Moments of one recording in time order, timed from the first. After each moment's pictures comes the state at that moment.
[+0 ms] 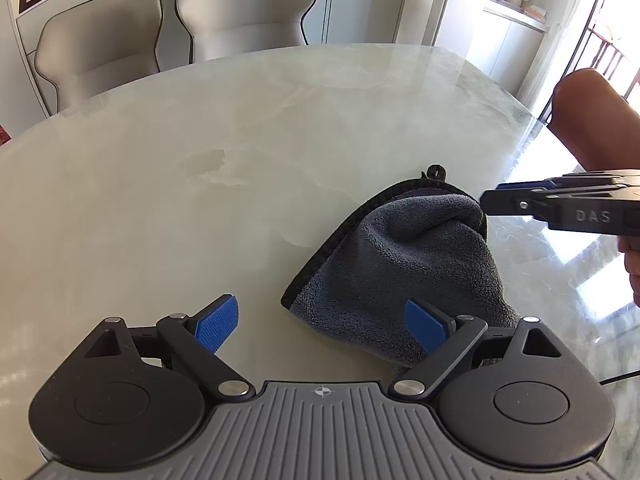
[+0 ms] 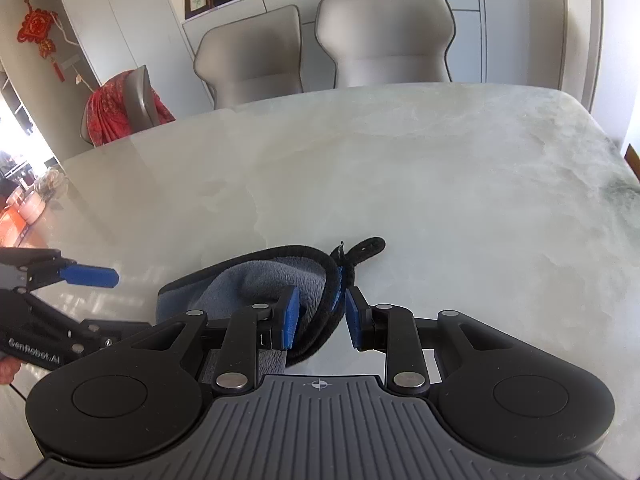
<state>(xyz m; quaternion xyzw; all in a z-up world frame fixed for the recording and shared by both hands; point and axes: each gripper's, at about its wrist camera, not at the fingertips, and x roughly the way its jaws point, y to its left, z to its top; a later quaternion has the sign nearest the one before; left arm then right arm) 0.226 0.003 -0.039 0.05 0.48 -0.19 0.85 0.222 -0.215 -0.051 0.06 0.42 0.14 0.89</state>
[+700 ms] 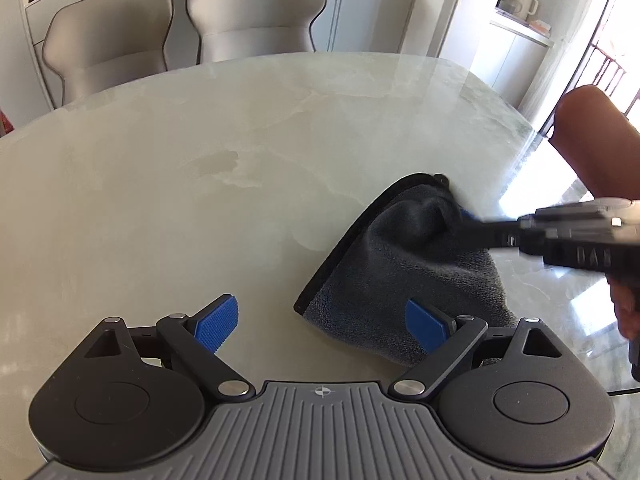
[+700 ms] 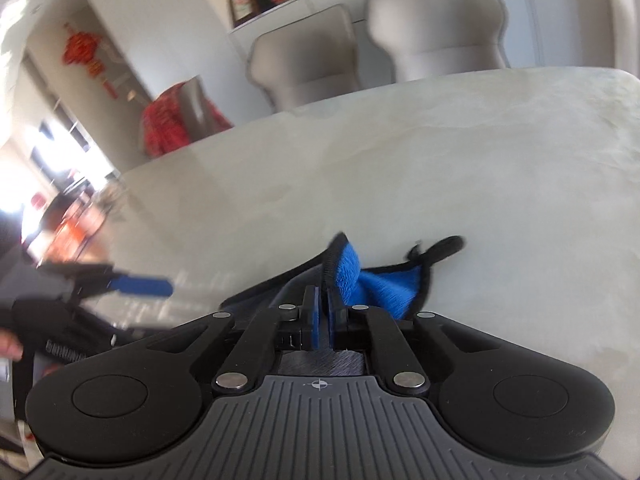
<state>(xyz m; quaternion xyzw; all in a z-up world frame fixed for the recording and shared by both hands) 0.223 0.020 -0.035 0.04 0.47 -0.20 0.86 0.211 -0.193 -0.057 0.10 0.41 0.27 0.87</state>
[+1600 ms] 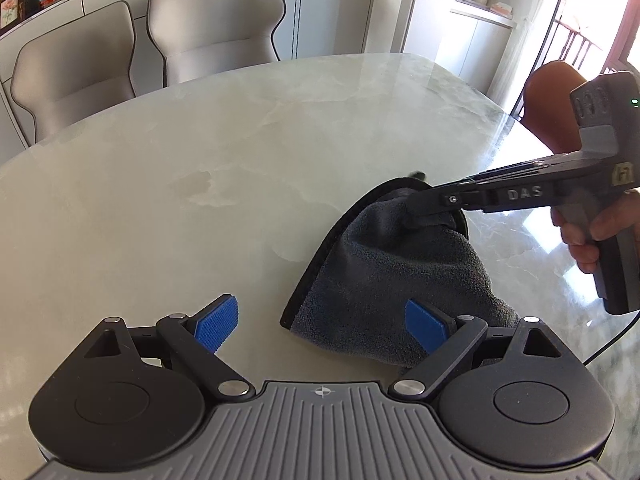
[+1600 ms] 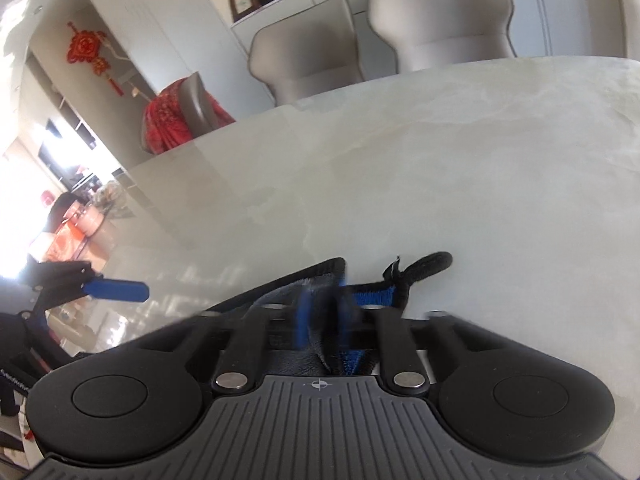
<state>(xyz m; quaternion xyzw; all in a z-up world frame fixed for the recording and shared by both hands) 0.223 0.012 -0.036 0.08 0.46 -0.24 0.85 0.251 -0.216 -0.070 0.13 0.41 0.27 0.86</state>
